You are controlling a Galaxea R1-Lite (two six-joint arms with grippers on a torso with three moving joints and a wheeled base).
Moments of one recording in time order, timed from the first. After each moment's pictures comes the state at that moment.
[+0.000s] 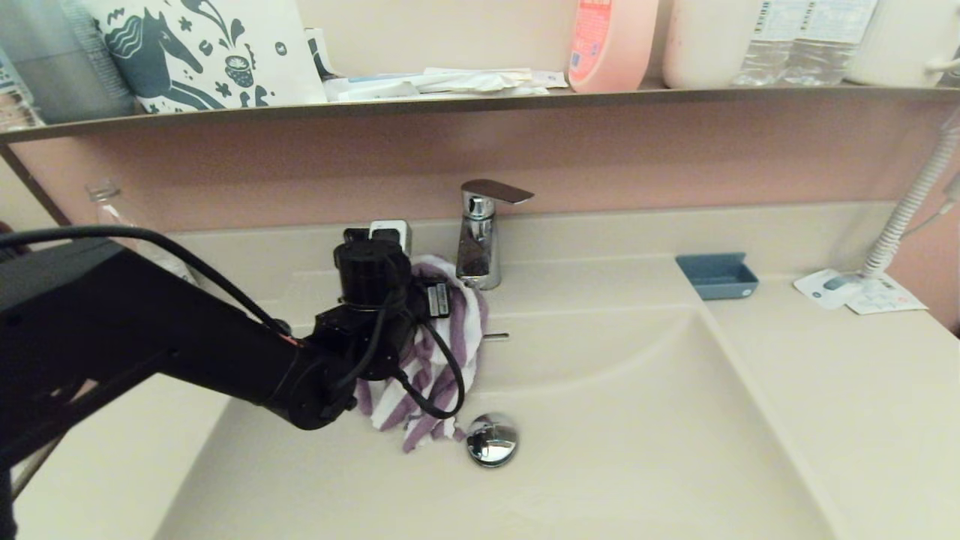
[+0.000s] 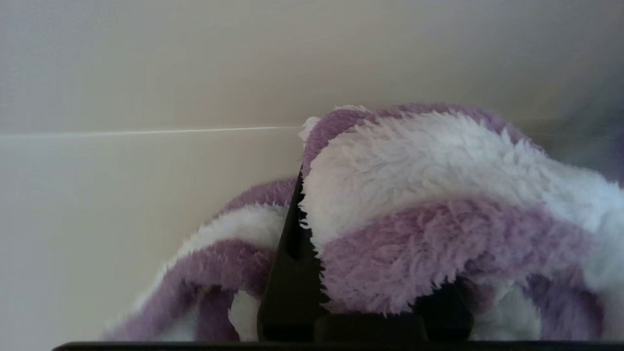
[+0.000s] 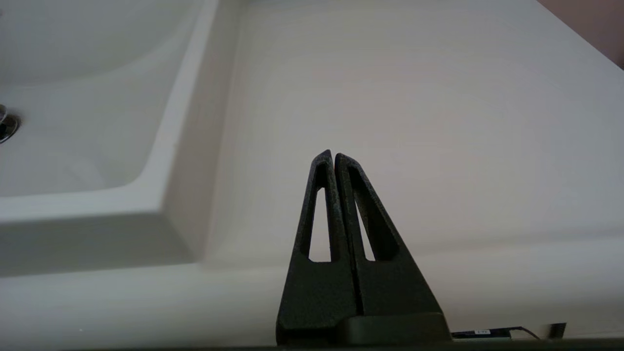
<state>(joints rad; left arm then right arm) -0.47 2.03 -0.97 -0.88 0.48 -0.05 0.00 0.00 0.00 0.00 -0.01 0.02</state>
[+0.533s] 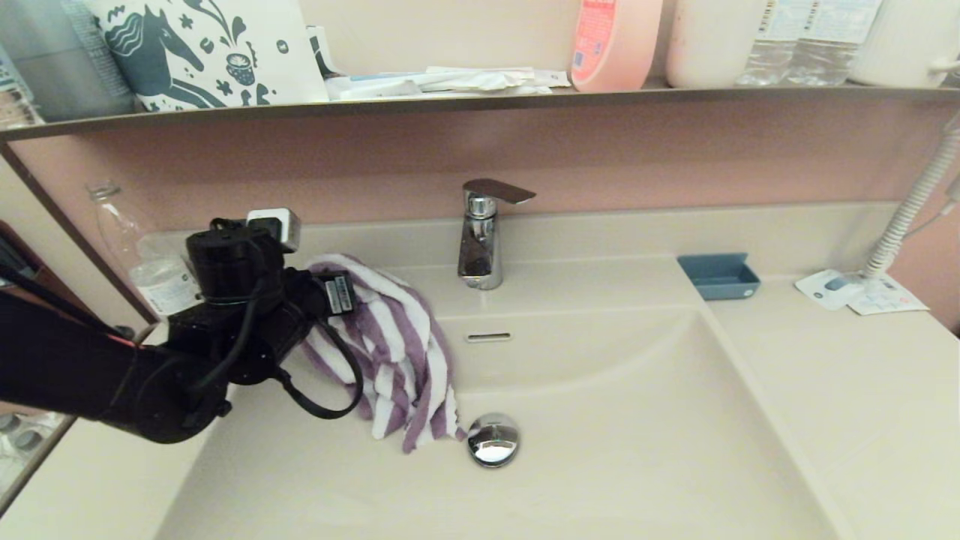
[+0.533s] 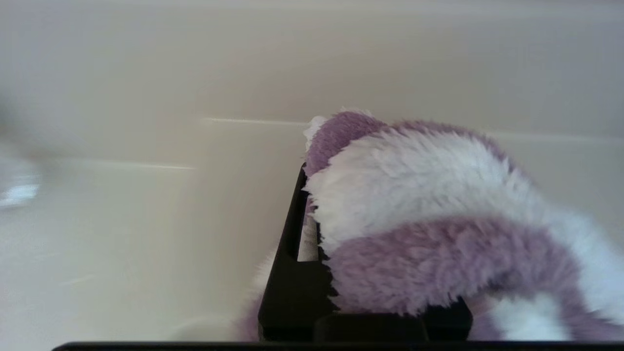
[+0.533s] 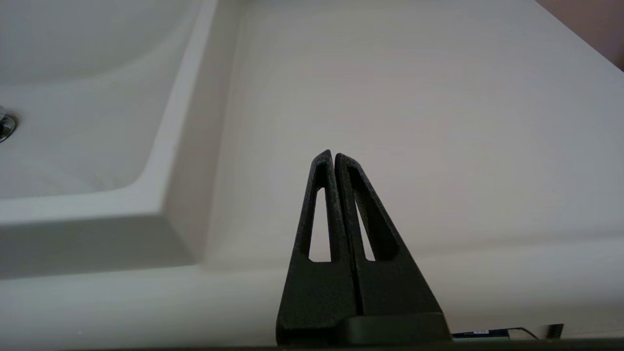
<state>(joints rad) -0.26 1.78 -0.77 -0.85 0.38 -0.05 0.00 0.00 0.00 0.00 -0.01 0.02</state>
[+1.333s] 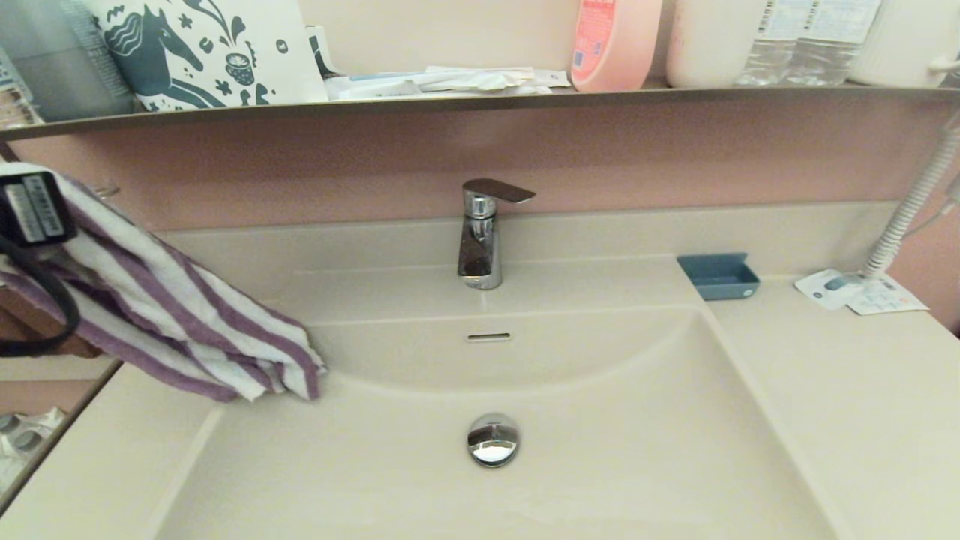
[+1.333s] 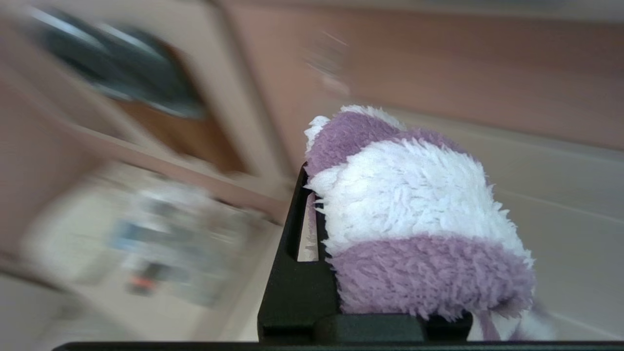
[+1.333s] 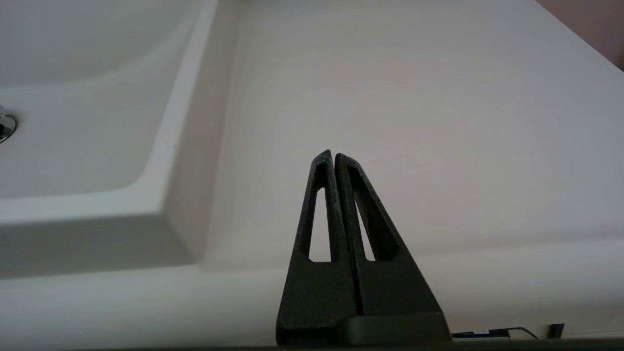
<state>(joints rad) 0.11 1.25 -1.08 -0.05 0.43 0.07 0.00 0.00 0.00 0.00 -0.01 0.02</state>
